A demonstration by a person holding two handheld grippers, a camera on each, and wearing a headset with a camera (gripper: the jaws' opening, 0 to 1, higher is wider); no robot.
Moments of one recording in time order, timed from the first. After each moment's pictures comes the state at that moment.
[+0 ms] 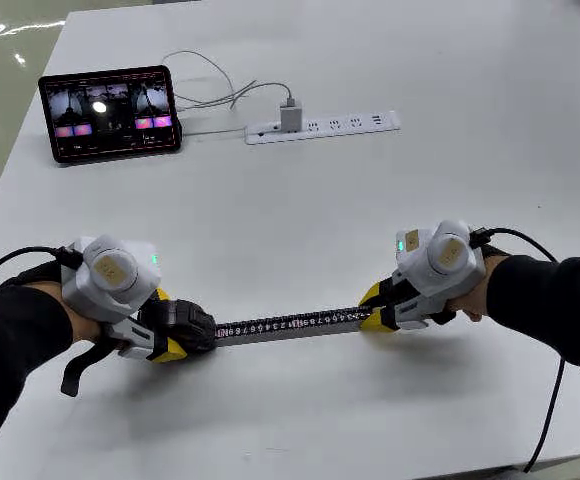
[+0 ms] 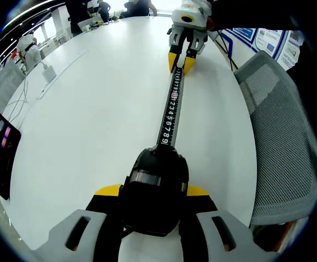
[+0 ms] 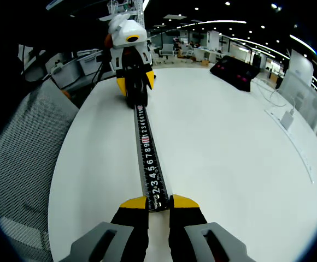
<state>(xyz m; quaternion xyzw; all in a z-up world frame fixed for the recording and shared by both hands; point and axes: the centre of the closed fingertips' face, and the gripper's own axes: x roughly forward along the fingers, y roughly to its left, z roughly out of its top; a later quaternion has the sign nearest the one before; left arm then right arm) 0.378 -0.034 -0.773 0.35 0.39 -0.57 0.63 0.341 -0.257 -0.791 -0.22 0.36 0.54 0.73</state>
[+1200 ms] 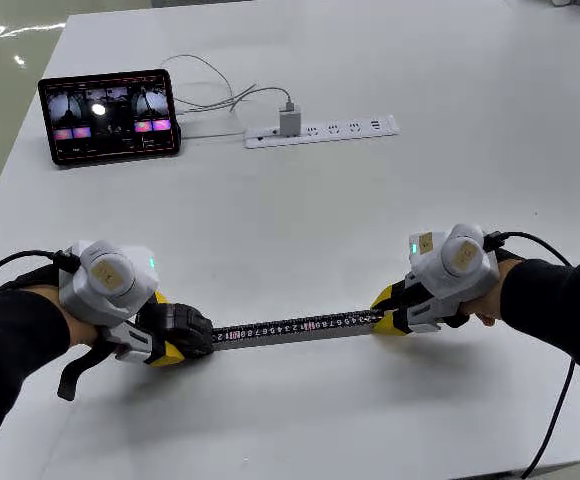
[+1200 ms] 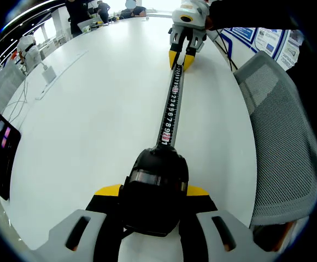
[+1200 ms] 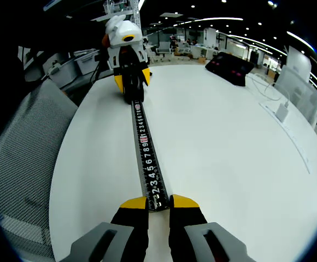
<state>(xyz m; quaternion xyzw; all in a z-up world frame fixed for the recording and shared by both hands) 0.378 -0.035 -0.771 0.34 0.39 -0.58 0.63 0.339 -0.275 -0.791 -0.22 0.37 0.53 0.73</state>
